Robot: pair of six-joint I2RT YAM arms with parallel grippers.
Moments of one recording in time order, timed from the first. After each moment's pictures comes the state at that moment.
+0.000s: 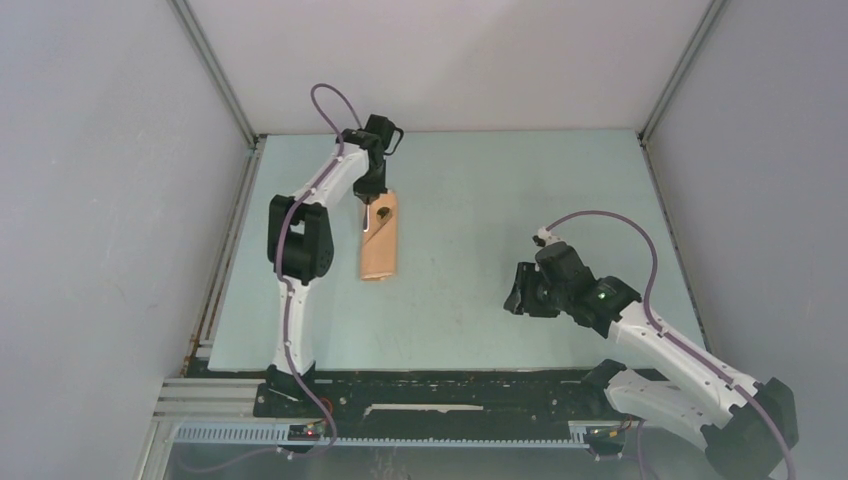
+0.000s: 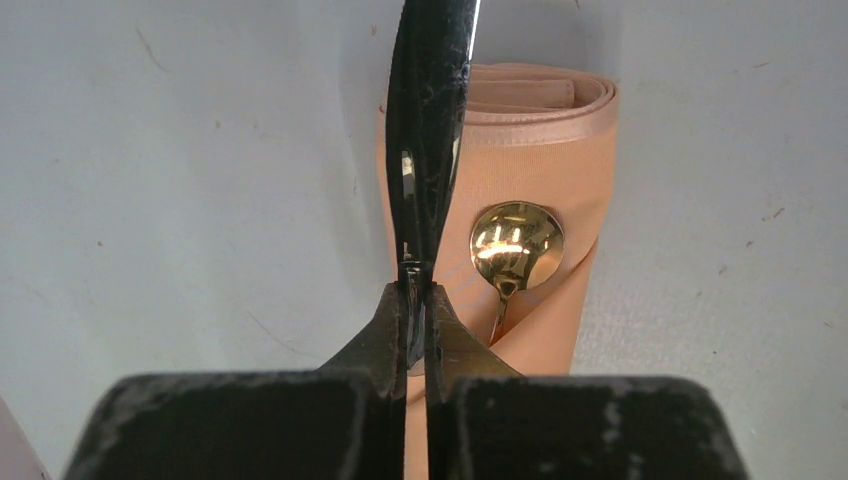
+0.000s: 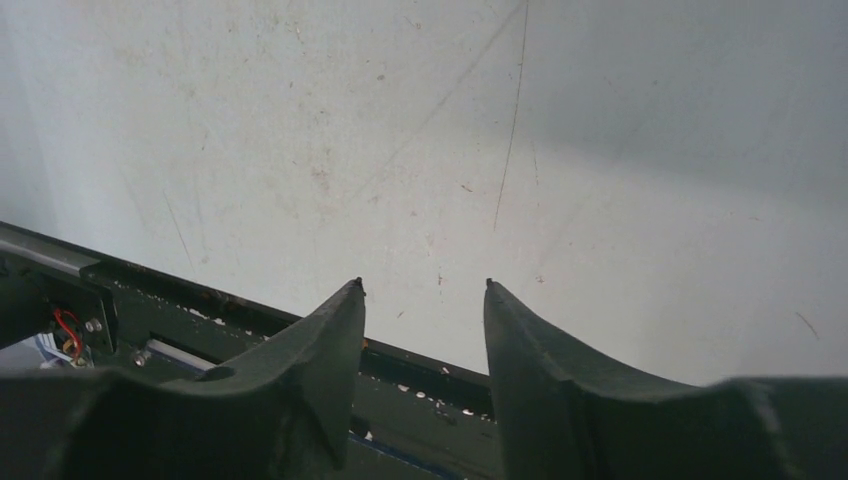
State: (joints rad) left arm -0.32 2.25 2.05 -1.02 -0.28 -0.28; right arm 0.63 0.92 0.67 -0.65 -0.01 0.66
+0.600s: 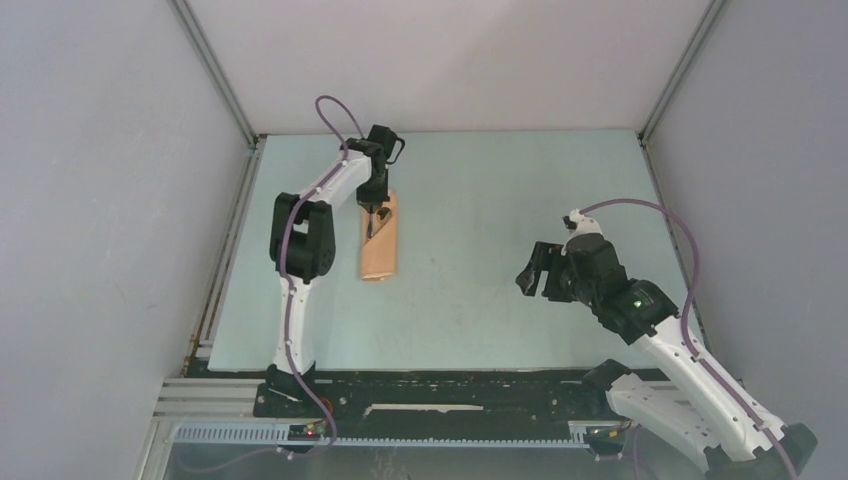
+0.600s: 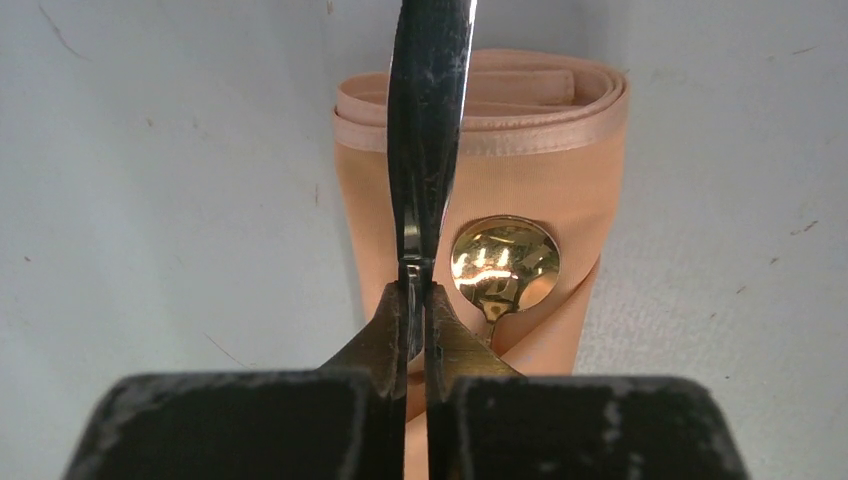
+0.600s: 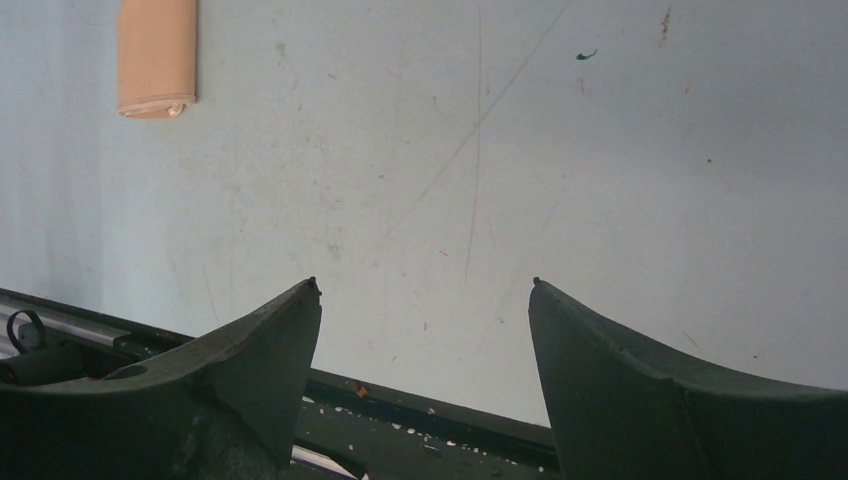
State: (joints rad) left arm -0.32 2.28 1.99 -0.95 -0.25 -0.30; right arm 0.55 0.77 0.79 -0.73 0.09 0.58
